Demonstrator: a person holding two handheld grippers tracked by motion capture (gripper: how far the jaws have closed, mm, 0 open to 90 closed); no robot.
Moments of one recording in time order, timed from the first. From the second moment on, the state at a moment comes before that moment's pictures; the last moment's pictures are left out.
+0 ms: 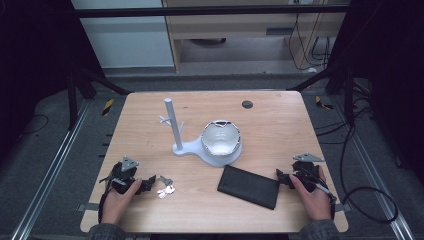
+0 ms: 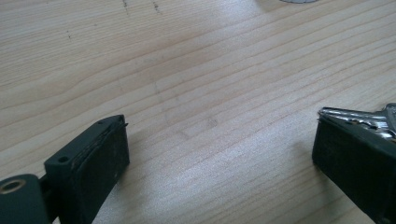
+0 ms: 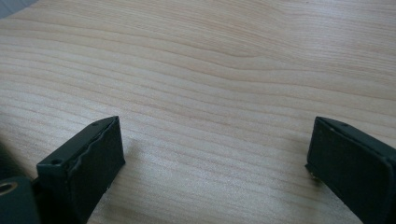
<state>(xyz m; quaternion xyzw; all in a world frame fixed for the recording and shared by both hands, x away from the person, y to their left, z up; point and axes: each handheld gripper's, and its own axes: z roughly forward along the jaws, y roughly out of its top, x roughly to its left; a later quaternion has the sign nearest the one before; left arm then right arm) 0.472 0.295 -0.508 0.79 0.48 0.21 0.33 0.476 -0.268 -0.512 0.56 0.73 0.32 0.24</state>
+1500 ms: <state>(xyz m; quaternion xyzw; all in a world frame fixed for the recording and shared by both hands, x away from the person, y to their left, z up) 0.450 0.222 -0.440 0.93 0.30 0.11 0.20 0.465 -0.268 -0.513 0.55 0.73 0.32 0.24</state>
